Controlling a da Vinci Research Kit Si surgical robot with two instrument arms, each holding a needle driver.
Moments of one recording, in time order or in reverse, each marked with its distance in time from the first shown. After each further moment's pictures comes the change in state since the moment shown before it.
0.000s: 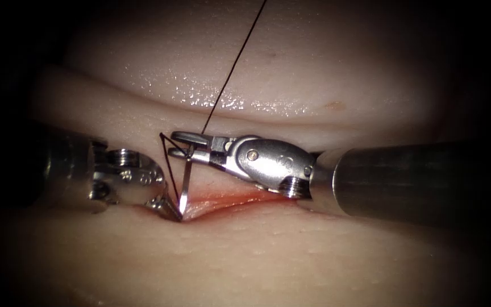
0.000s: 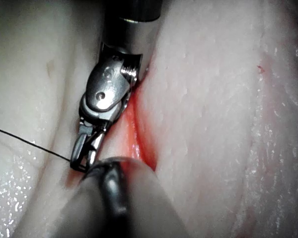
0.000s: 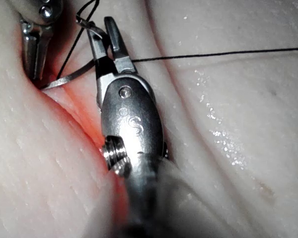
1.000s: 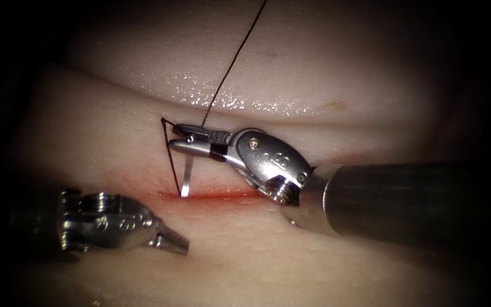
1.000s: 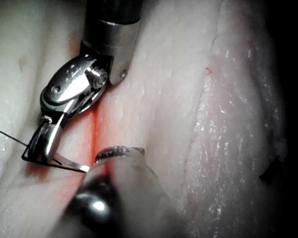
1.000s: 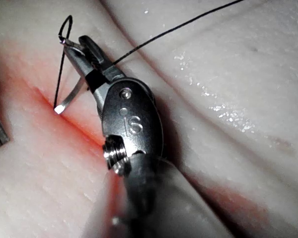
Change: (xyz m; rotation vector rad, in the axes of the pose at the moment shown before) right arm 0.000 0.001 0.000 0.013 -0.082 0.216; left arm 0.001 0.005 0.000 0.212 0.211 0.036
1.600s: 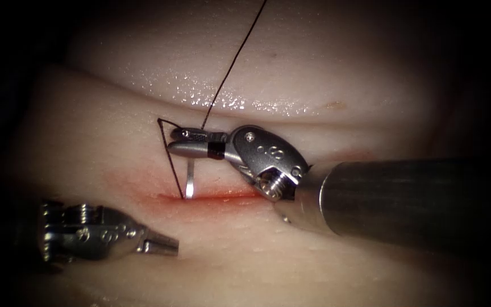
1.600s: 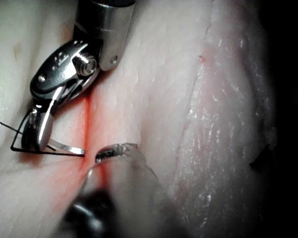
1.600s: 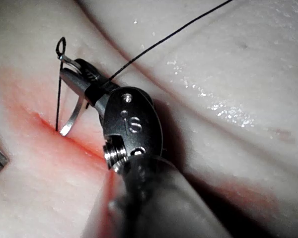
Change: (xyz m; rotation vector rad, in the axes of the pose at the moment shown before) right arm 0.000 0.001 0.000 0.038 -0.078 0.203; left arm -0.001 0.002 0.000 0.118 0.029 -0.043
